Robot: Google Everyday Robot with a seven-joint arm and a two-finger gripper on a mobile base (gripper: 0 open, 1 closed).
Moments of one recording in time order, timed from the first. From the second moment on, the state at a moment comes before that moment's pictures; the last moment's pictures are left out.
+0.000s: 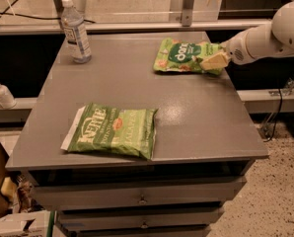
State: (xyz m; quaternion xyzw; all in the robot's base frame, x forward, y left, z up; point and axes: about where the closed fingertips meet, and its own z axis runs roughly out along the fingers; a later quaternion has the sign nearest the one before) arm 0.744 -0.231 0.851 -0.39 0.81 0.07 0.43
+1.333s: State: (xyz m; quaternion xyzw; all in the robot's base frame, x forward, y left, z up) arm 0.734 -0.129 0.907 -0.39 0.79 0.11 0.46
